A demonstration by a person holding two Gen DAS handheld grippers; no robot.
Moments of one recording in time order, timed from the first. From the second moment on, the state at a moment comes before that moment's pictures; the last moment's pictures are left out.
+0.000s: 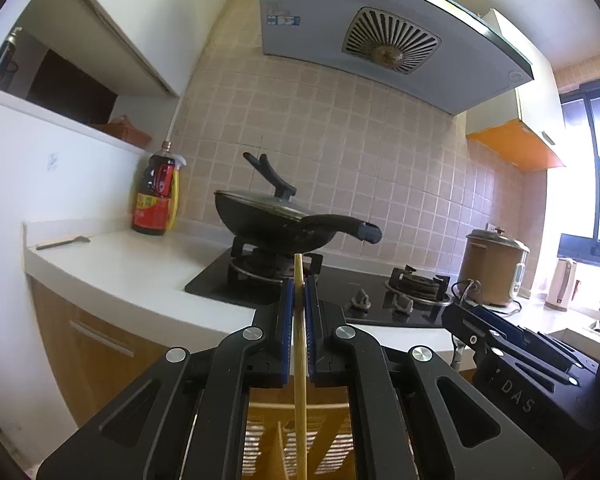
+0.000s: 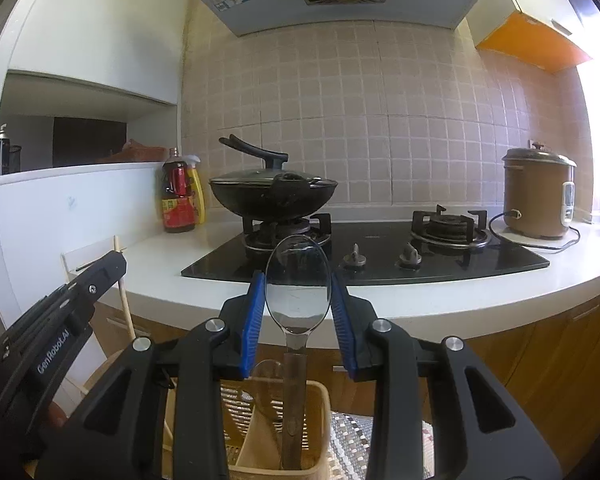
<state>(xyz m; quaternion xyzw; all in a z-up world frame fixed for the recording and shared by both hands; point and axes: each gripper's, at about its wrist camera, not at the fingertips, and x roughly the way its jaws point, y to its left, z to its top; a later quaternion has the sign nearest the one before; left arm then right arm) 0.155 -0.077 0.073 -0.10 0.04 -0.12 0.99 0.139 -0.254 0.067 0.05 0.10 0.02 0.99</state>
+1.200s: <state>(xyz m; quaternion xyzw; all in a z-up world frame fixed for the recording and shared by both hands) 0.043 0.022 -0.024 -0.07 0.46 -0.25 0.85 0.006 -0.222 -0.005 0.00 0.47 0.08 0.88</state>
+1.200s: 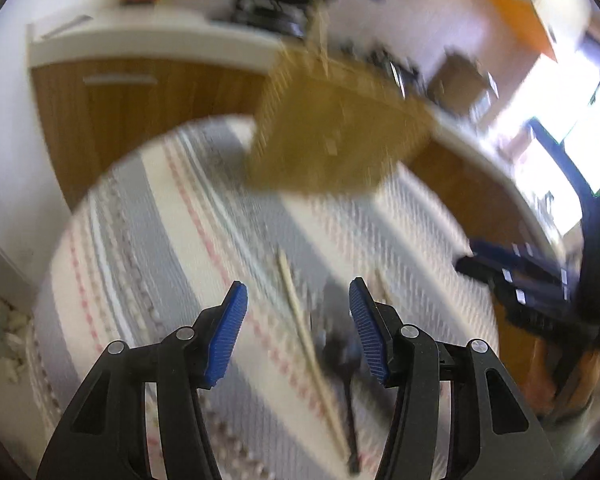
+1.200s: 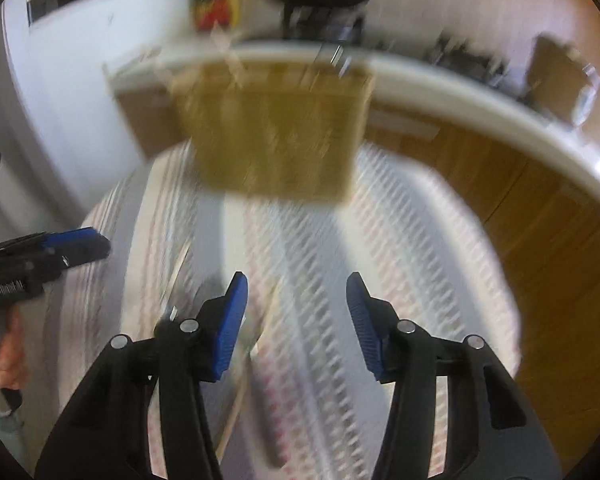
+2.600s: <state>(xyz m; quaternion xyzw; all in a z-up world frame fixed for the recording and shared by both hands) 0.037 0.048 -0.082 -0.05 0.56 -0.23 0.79 0.062 -0.161 -0.087 -0.03 0.61 0.08 0.79</state>
